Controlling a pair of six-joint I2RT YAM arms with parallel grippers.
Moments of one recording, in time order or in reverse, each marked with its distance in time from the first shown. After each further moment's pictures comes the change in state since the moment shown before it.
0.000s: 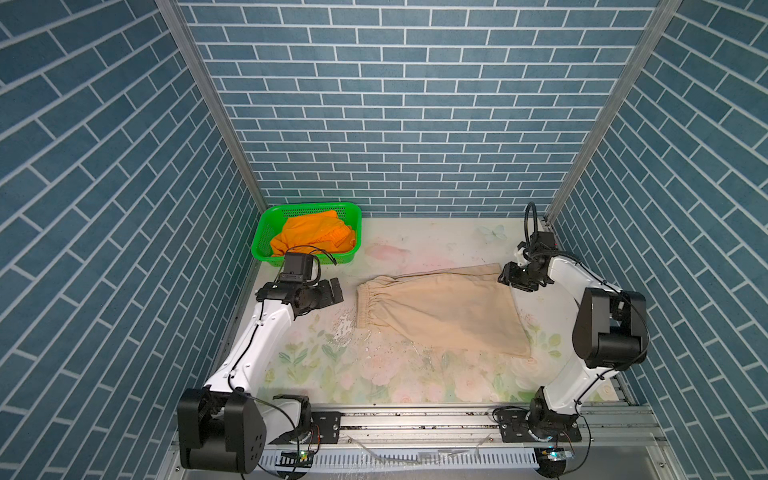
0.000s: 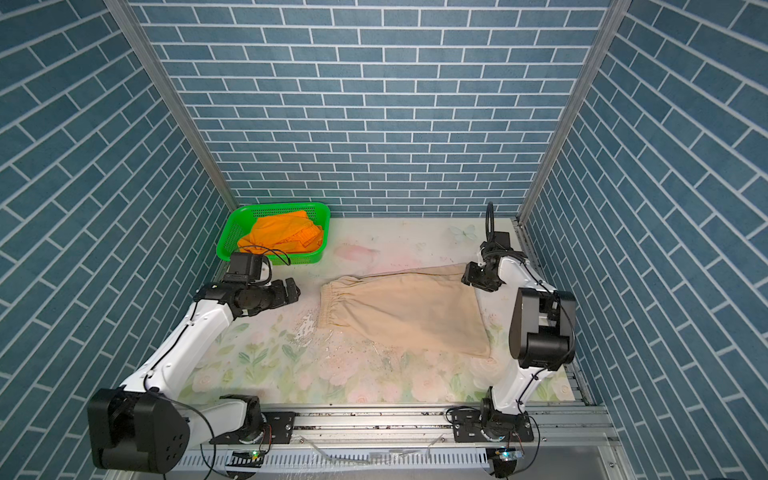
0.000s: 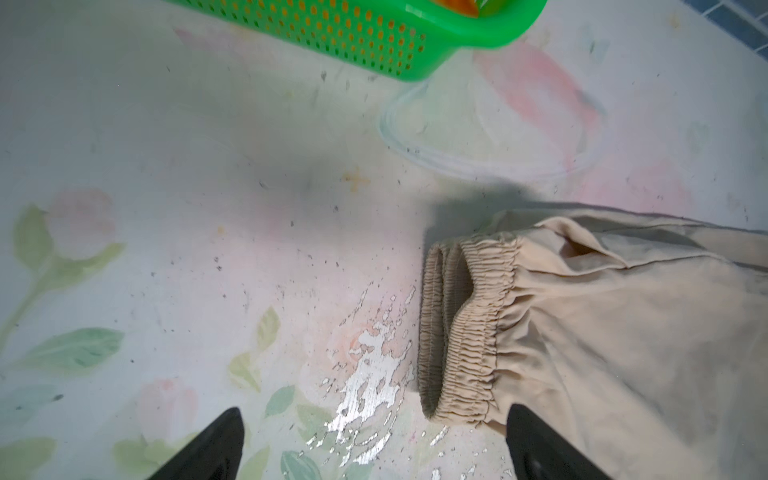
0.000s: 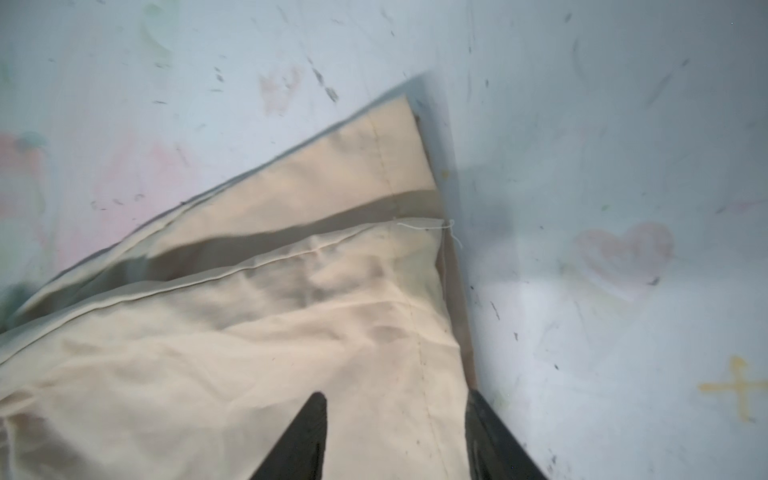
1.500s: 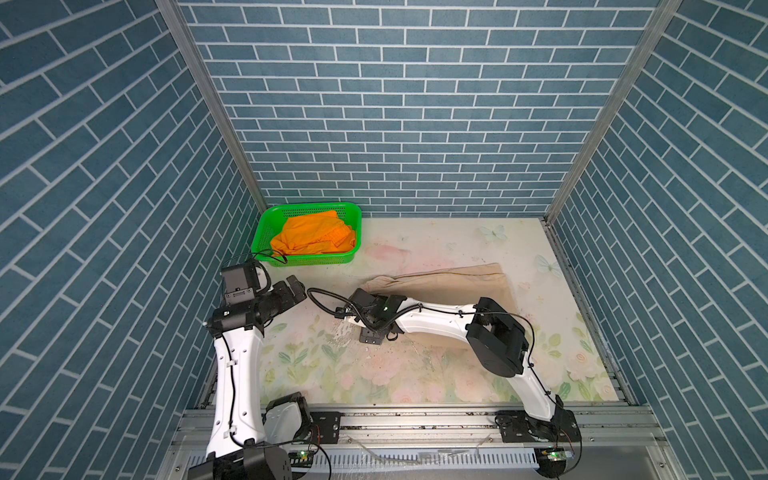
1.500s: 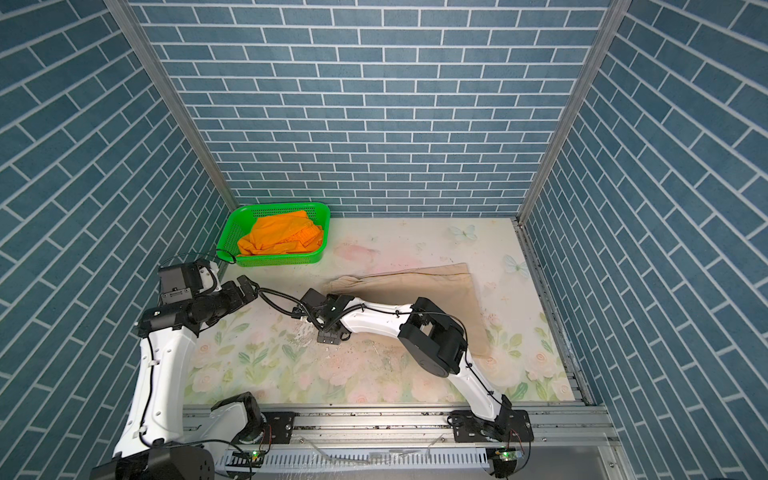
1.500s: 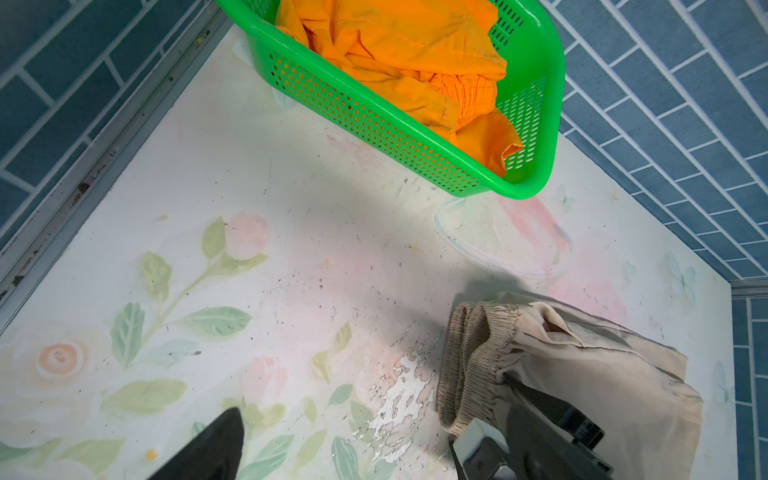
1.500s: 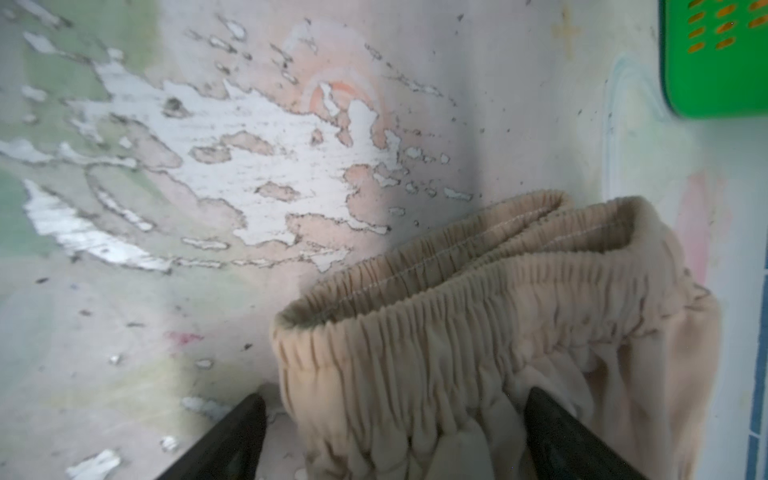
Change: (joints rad) left arm 0.387 -0.201 -0.001 -0.100 0.193 0.069; right arm 1.176 0.523 0.462 0.109 0.551 -0.613
